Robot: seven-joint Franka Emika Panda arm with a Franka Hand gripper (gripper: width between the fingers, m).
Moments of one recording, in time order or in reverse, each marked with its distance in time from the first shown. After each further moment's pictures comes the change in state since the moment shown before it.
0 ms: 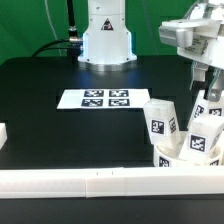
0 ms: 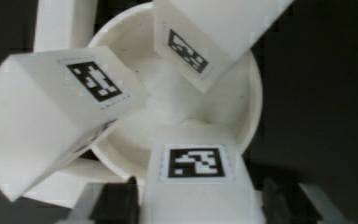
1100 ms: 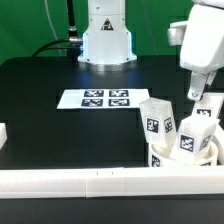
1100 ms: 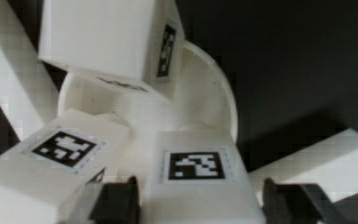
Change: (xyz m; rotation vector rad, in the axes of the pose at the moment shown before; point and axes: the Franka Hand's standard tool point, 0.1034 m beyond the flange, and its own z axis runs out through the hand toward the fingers) arm -0.003 -0.006 0.004 0.036 -0.015 0.771
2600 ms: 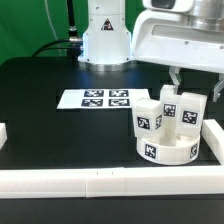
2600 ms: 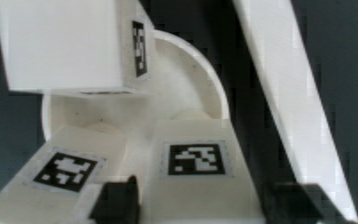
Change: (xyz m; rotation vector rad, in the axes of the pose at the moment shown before) arm -0.006 0.005 0.001 0.268 -0.129 1.354
